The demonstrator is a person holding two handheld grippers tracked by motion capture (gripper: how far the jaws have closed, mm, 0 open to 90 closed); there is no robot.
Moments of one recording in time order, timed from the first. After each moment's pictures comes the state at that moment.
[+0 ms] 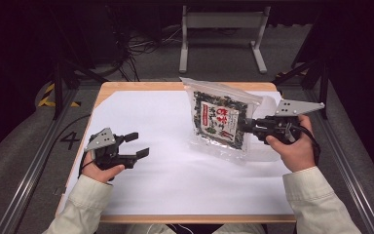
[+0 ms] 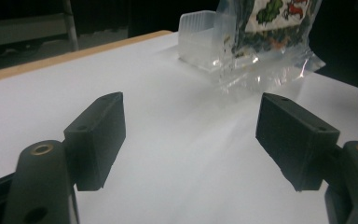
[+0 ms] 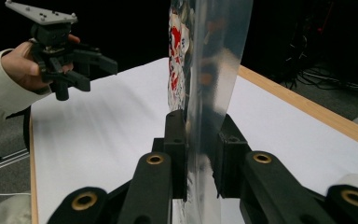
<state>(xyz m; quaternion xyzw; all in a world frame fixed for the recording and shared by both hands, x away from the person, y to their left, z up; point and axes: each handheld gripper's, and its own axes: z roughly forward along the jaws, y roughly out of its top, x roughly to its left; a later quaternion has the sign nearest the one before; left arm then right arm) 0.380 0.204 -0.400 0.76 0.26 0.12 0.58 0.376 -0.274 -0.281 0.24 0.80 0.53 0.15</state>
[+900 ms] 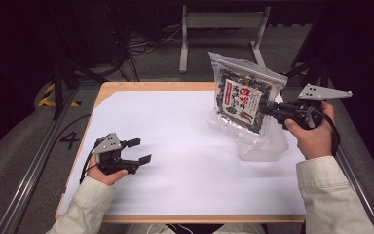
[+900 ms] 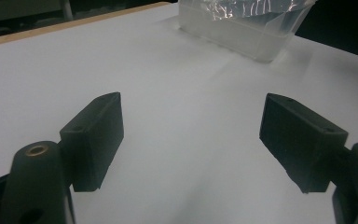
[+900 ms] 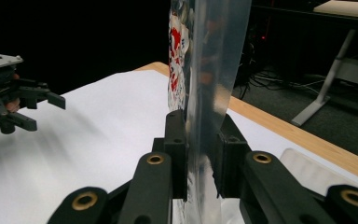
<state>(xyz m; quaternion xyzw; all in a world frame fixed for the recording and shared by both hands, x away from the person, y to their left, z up) 0.381 0.200 -0.417 0.78 0.26 0.11 0.55 0.393 -0.319 -0.259 0.30 0.76 0.53 0.21</state>
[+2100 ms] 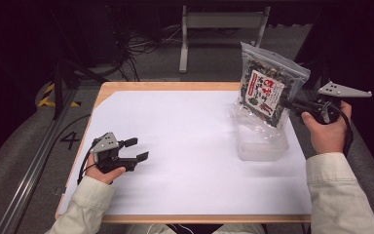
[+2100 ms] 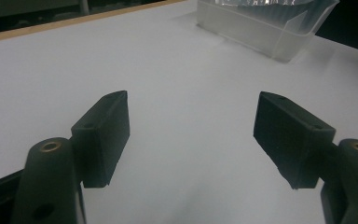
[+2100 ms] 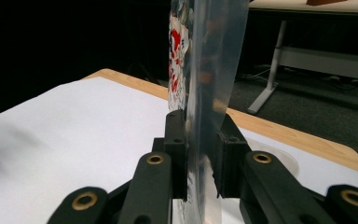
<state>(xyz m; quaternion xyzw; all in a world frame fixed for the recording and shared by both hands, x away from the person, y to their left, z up) 0.383 0.207 -0.419 0.78 0.29 0.12 0.54 0.408 -0.371 -0.272 0.39 0.72 0.52 0.25</state>
